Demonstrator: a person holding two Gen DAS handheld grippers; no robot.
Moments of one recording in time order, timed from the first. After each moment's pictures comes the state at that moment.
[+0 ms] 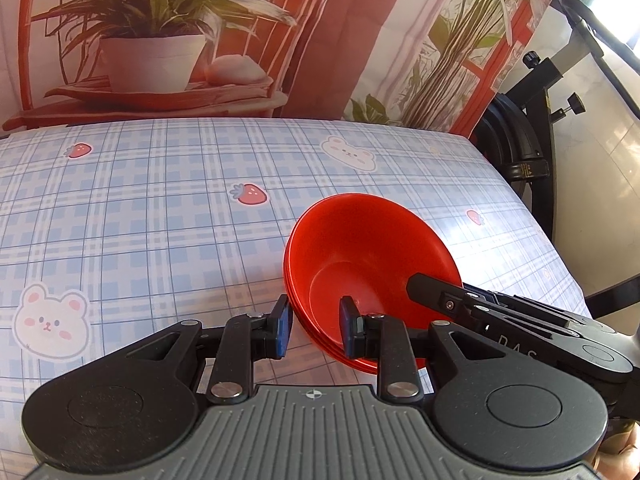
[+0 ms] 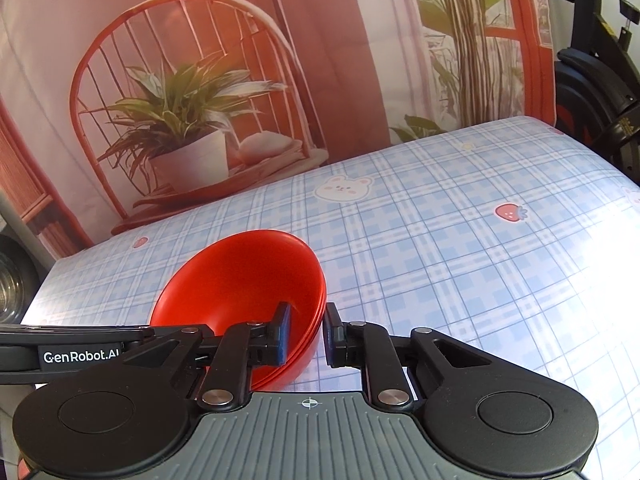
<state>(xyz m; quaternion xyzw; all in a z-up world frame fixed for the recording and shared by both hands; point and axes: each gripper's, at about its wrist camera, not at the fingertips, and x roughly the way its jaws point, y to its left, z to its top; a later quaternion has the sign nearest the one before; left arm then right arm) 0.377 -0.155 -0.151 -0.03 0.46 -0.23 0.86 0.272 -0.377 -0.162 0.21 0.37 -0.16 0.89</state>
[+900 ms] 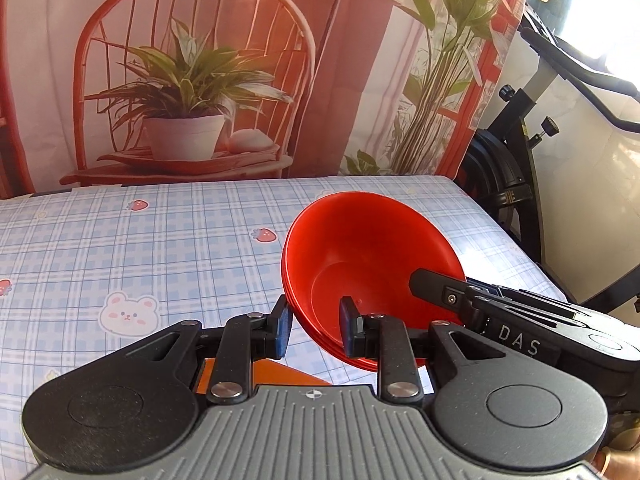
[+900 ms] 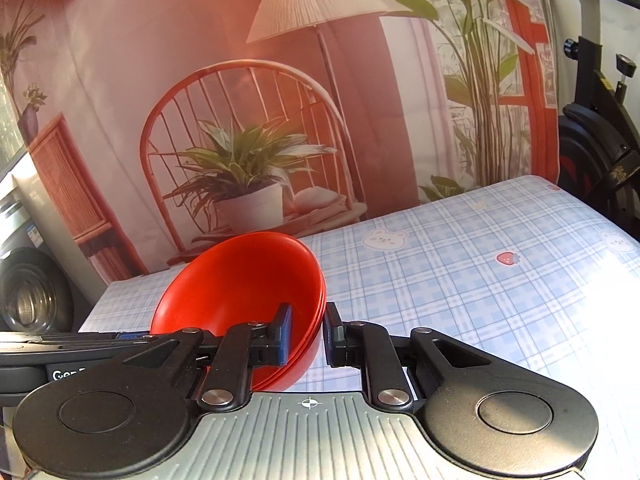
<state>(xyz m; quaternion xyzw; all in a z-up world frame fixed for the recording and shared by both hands) 0.295 -0.127 -0.071 -0.01 0.38 -0.21 0.90 0.219 -0.324 -0.078 0.19 0.30 -0.13 0.92</state>
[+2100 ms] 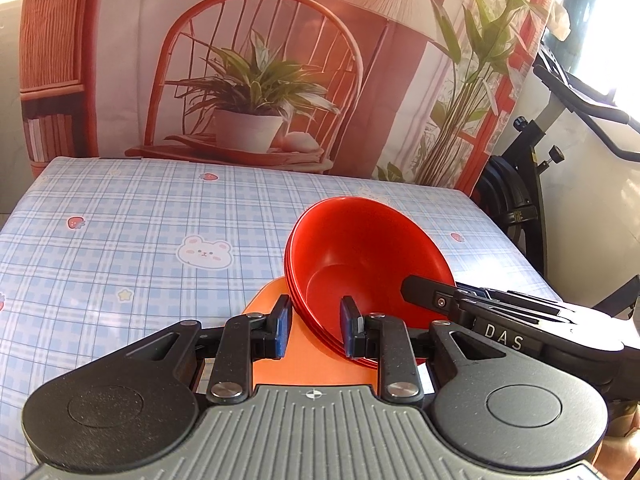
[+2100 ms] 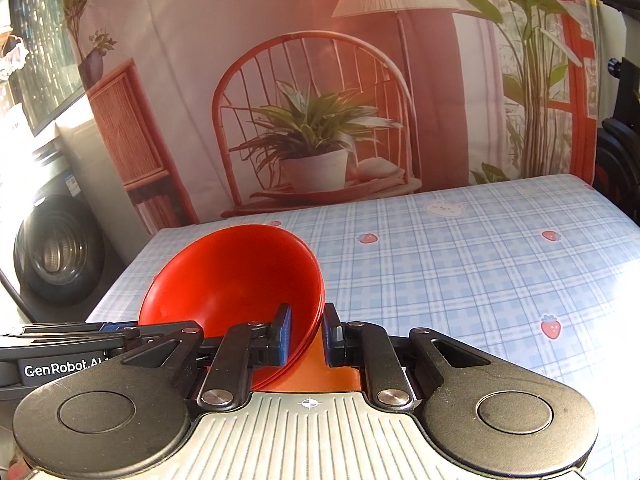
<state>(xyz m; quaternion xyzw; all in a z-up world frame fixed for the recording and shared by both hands) 0.215 -0.058 -0.068 -0.05 0.36 -0.17 0.92 0.196 -0.235 -0.081 0.15 0.33 -0.08 0.93</state>
